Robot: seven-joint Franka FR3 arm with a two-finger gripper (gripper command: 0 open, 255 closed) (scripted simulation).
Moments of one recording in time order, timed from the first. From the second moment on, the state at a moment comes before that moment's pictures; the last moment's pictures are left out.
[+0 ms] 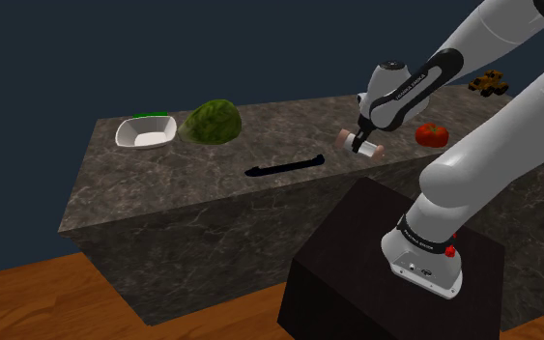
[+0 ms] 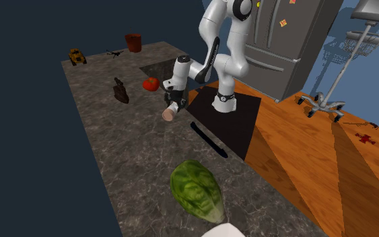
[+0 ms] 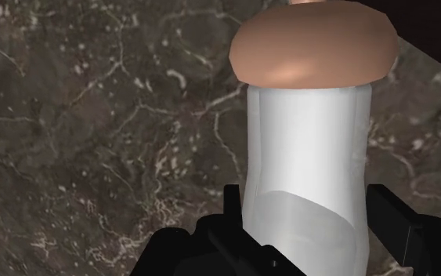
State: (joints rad) arm -0.40 -0.22 -0.34 -2.83 -0.53 2.78 -0.28
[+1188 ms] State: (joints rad) arm -0.36 -0.45 -0.33 -2.78 -0.45 2.49 -0.36
